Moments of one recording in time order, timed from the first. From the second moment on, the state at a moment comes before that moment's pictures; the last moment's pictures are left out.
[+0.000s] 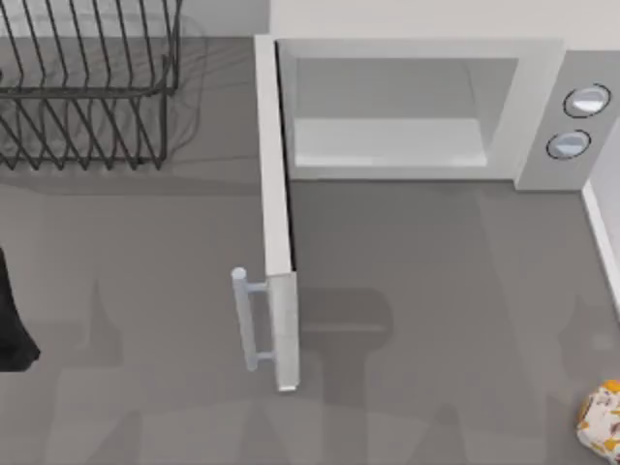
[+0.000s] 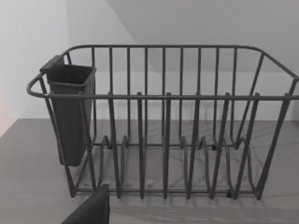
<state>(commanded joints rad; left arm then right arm) 0.00 0.00 0.00 0.00 0.00 0.00 0.06 0.22 0.16 -0.18 0.00 -0.10</state>
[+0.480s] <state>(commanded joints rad) 0.00 0.00 0.00 0.00 0.00 0.00 0.21 0.94 0.51 -0.66 0.00 -0.35</state>
